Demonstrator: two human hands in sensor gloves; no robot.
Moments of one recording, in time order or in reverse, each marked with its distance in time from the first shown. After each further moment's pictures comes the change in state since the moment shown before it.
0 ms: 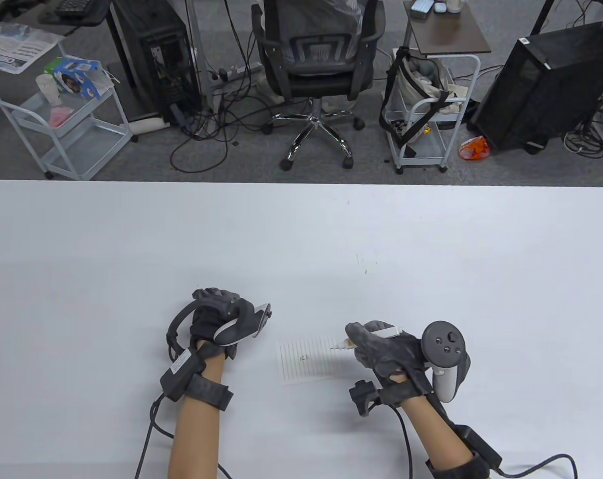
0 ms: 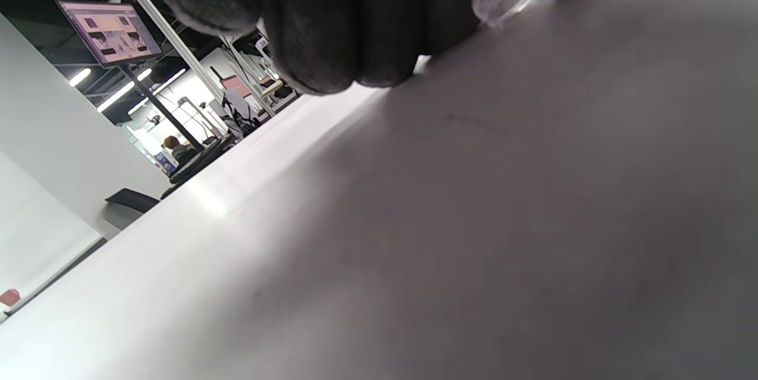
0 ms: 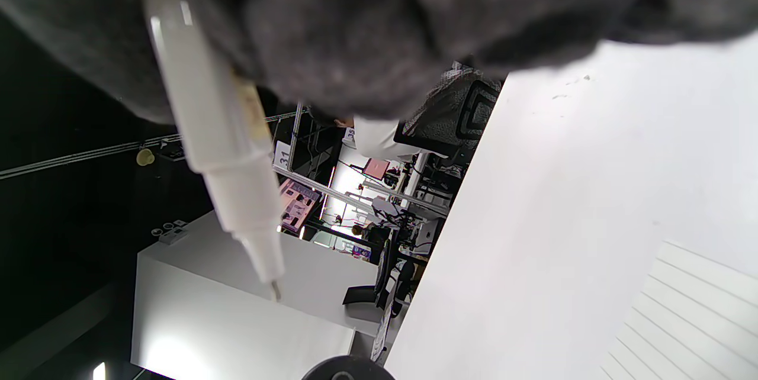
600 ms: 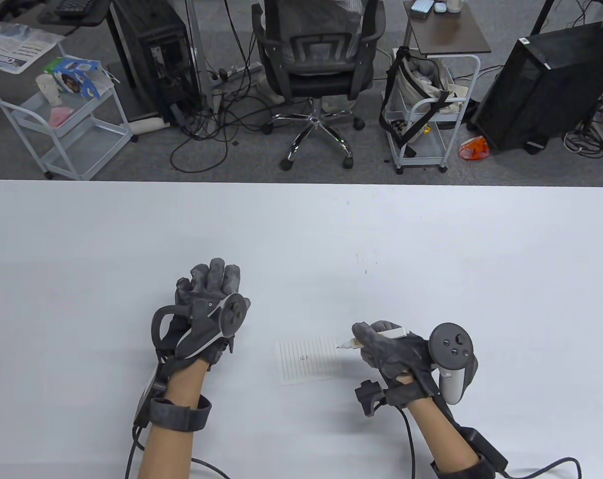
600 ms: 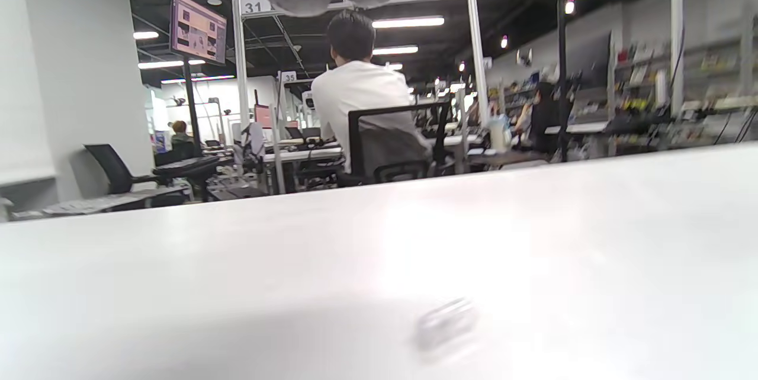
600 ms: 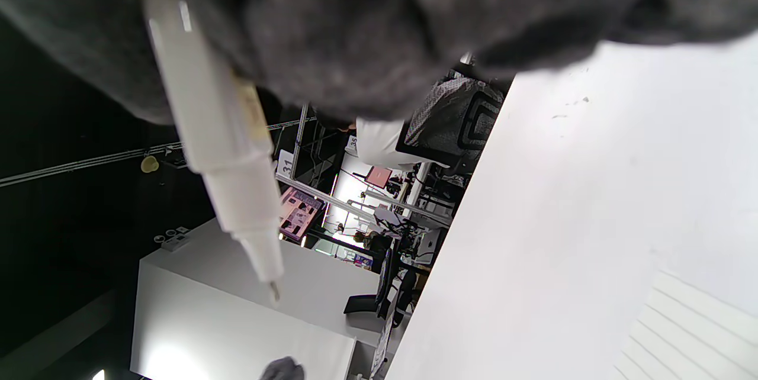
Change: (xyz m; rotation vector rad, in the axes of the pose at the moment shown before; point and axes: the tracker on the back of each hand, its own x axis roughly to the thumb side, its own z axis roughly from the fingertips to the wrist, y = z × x) left_hand -0.065 0.059 0.066 0.273 0.099 0.552; right_hand 0.000 -0.011 0.003 -0.025 -0.009 0.005
